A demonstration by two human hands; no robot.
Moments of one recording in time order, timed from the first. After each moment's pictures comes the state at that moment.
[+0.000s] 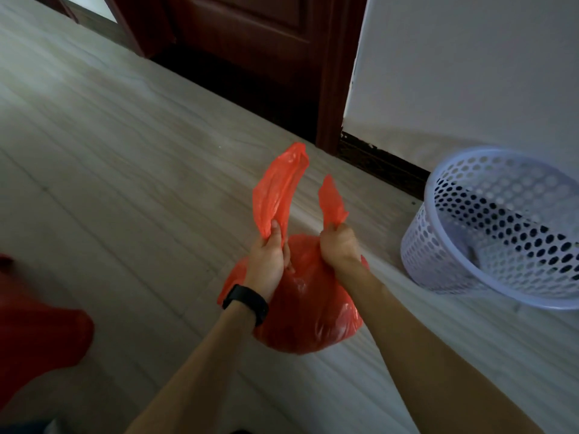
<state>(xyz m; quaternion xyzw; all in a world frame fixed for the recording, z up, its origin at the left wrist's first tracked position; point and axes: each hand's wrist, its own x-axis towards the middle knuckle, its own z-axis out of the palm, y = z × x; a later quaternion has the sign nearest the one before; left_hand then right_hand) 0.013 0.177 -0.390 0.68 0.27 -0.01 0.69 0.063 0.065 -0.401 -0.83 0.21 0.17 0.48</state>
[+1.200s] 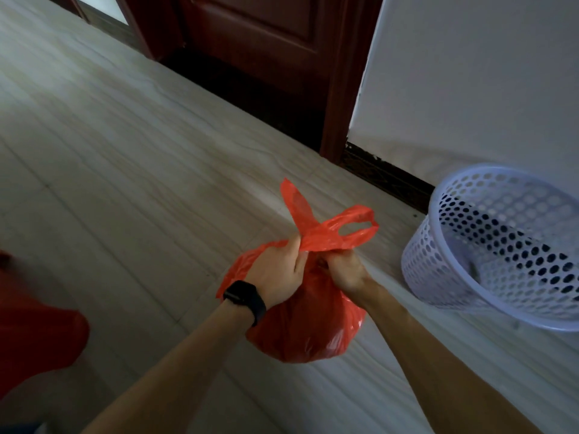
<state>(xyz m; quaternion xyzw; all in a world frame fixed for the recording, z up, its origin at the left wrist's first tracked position) 0.017 0.192 -0.400 0.96 -0.08 0.03 0.27 0.048 0.044 -0.400 -0.75 0.11 0.30 0.57</state>
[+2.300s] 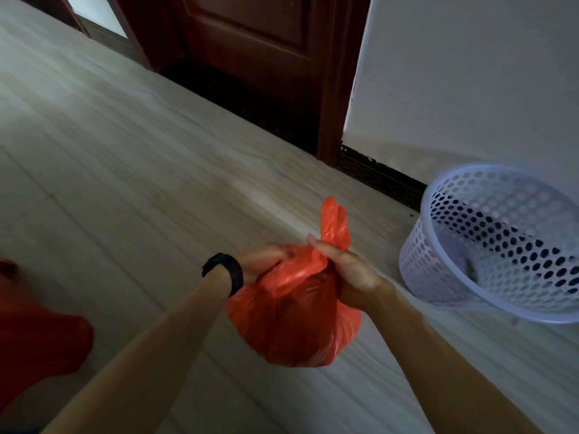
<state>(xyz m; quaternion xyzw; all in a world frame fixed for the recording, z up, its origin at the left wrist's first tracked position) 0.041 0.216 -0.374 0.70 0.09 -0.43 0.56 0.039 0.036 -0.381 -0.49 0.13 0.39 0.76</state>
